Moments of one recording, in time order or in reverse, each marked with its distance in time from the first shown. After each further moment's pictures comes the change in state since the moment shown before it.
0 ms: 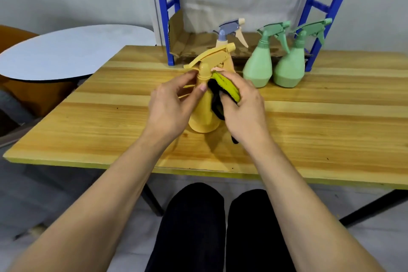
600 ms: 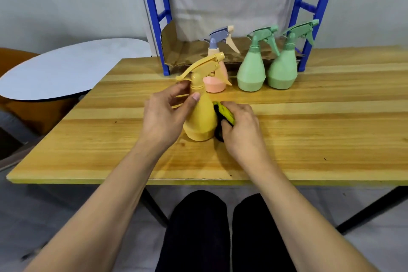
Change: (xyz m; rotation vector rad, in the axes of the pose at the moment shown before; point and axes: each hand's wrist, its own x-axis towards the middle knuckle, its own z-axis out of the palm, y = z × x) left_hand 0.005 0.004 -0.006 -0.040 -0.012 -0.029; right_hand -0.017 0.017 0.001 -0.236 -0.055 0.158
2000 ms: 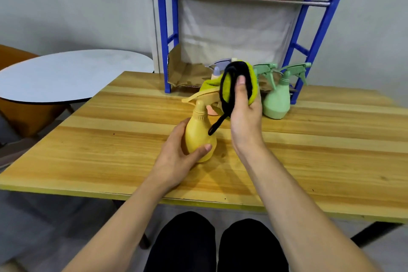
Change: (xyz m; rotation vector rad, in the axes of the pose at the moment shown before) left_hand -0.031 -0.027 0.018 -0.074 -0.203 -0.141; right_hand 0.050 -0.059 -0.022 0.879 0.236 0.018
